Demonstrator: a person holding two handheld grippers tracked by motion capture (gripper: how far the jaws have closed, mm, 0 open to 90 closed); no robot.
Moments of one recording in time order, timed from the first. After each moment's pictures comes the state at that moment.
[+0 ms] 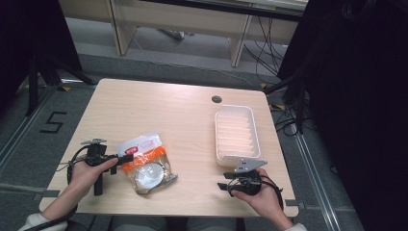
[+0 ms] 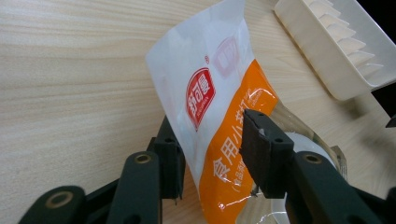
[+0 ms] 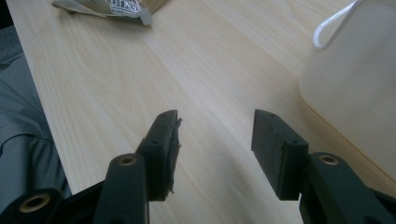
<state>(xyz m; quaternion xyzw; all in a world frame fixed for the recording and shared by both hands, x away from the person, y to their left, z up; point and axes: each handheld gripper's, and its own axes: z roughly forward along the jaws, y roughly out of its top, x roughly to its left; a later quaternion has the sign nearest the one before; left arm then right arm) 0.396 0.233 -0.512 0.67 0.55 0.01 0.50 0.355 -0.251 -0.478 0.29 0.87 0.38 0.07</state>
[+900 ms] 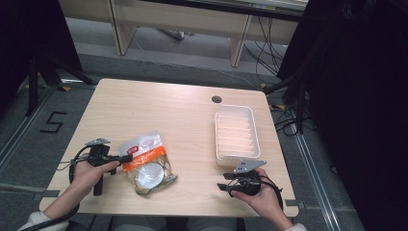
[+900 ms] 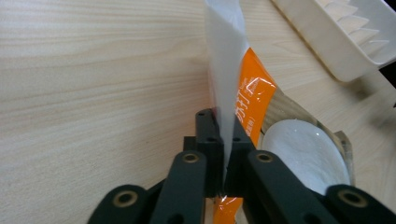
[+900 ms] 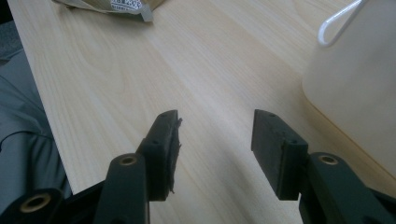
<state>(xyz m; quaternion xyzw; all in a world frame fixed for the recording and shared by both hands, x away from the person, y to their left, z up) 0.394 0.227 -0.506 0.70 0.51 0.03 0.49 0.355 -0.251 -0.479 0.29 0.88 0.37 0.07</state>
